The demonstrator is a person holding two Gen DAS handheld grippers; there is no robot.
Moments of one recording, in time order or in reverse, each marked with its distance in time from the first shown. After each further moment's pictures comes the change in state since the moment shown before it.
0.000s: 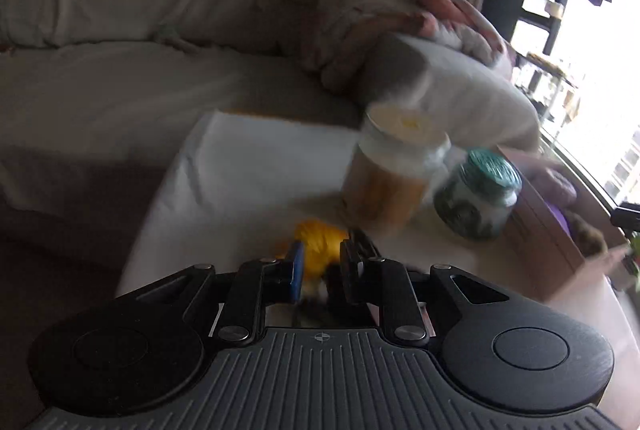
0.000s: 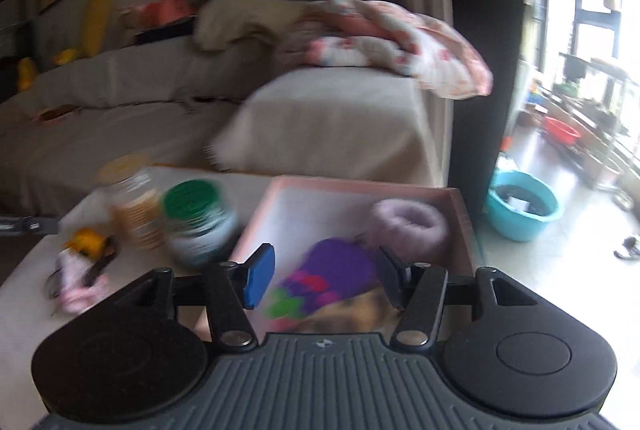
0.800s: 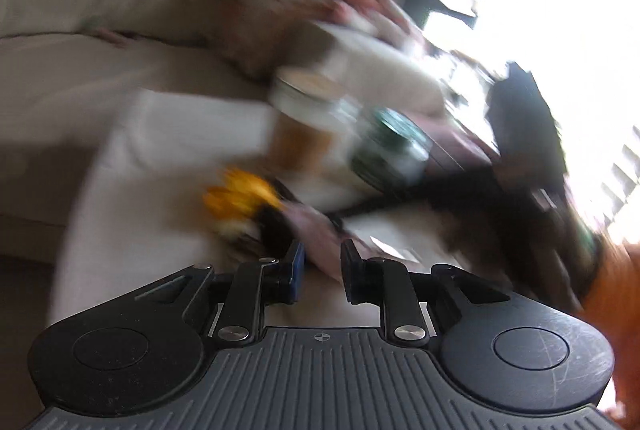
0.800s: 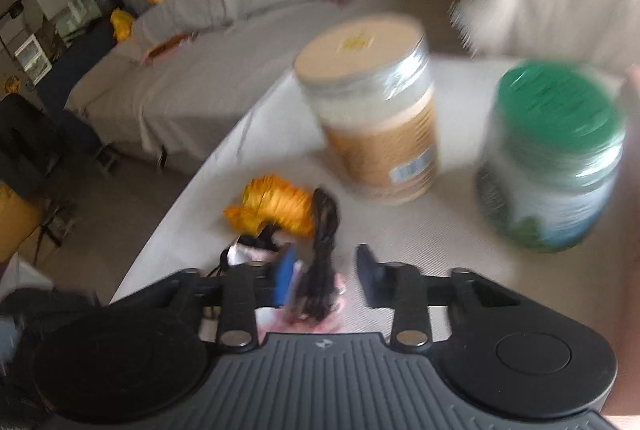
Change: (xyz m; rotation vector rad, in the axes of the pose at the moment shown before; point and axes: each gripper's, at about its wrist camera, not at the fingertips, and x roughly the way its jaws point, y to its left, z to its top) left arm -0.028 0.012 -0.030 0.006 -0.035 -0.205; right arm 0.159 0.159 0.017 0.103 0.373 0.408
